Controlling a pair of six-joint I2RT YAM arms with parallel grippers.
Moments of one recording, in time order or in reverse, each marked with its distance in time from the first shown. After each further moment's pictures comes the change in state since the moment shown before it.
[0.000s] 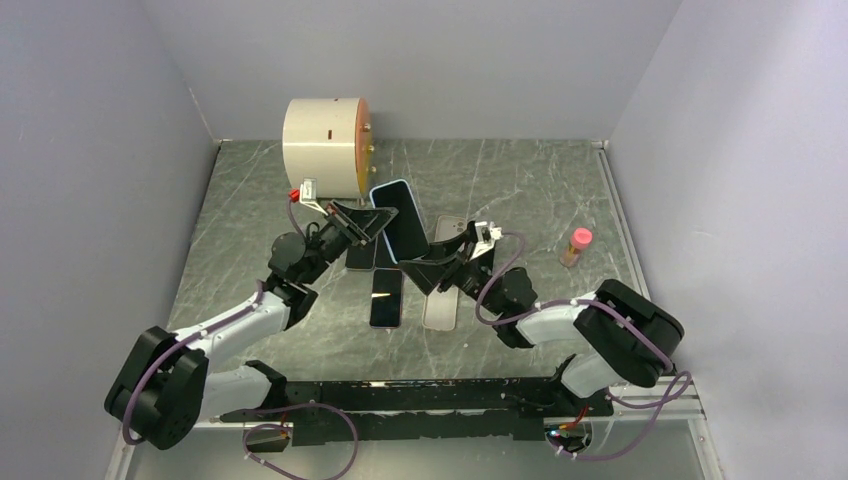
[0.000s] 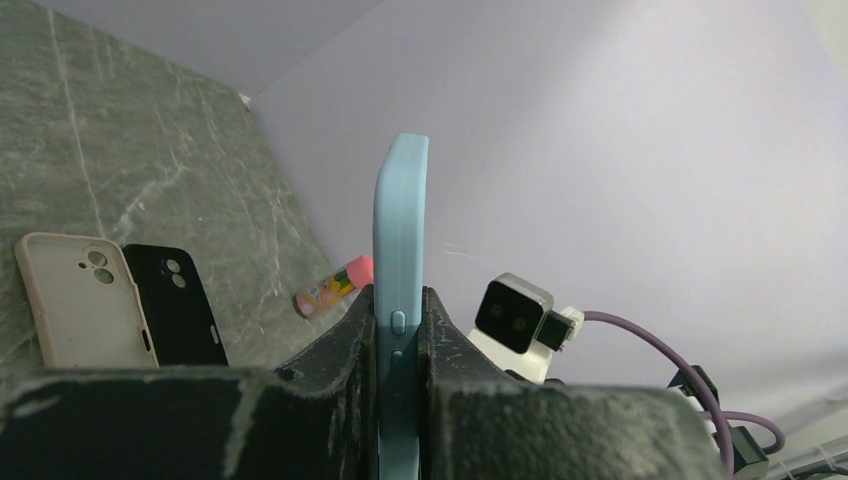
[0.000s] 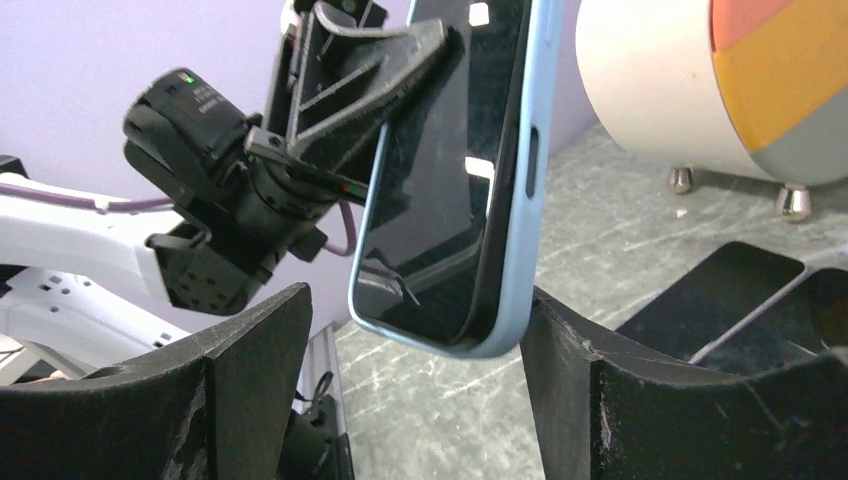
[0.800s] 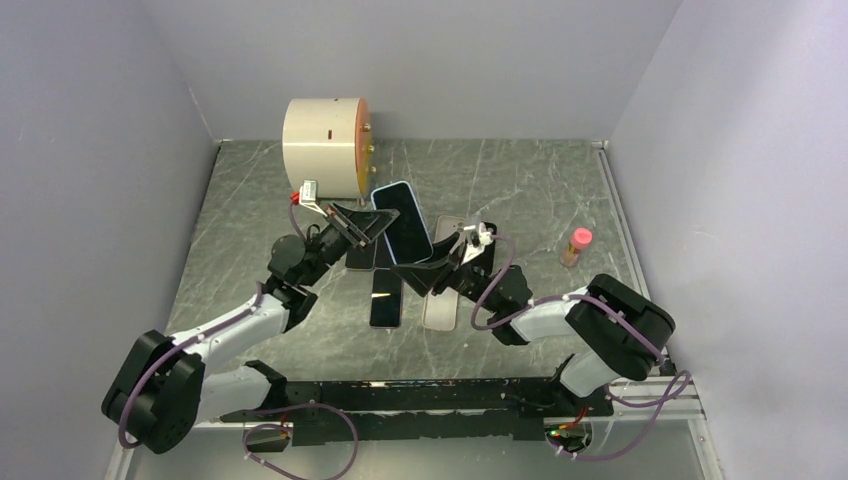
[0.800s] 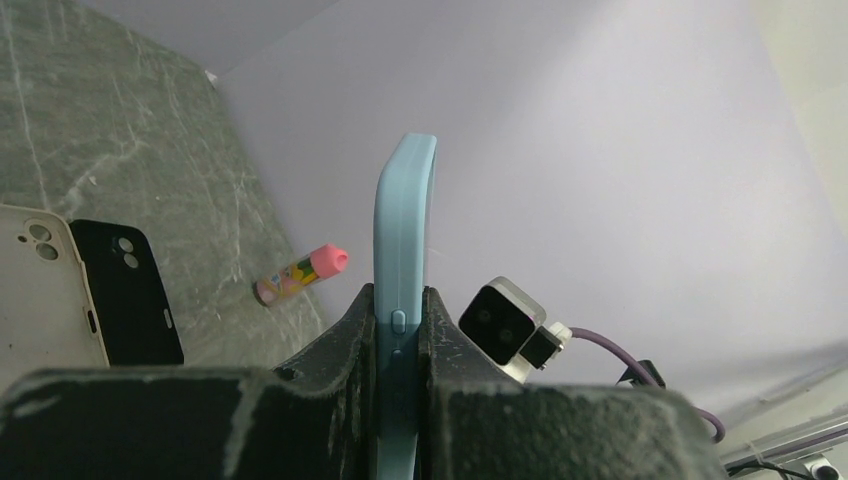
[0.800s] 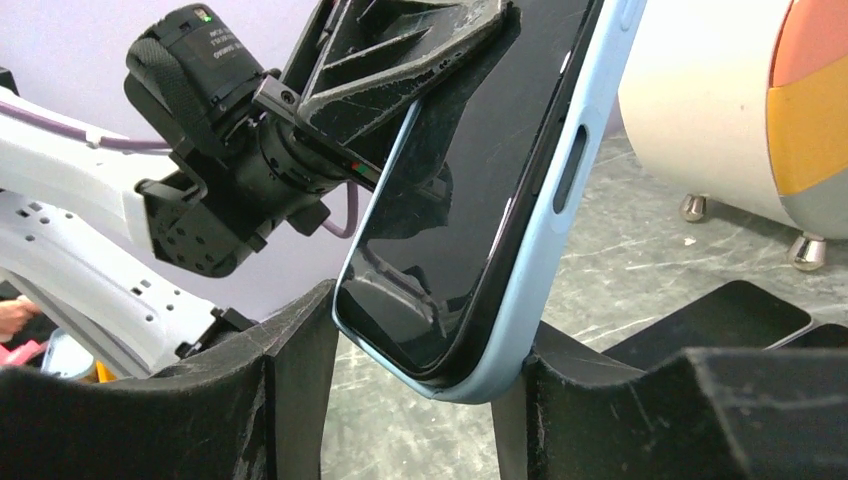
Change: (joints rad) left arm -0.019 -0.011 -0.016 0.021 -0.005 -0.095; right arm 0.002 0.044 0.044 0.034 -0.097 -0.128
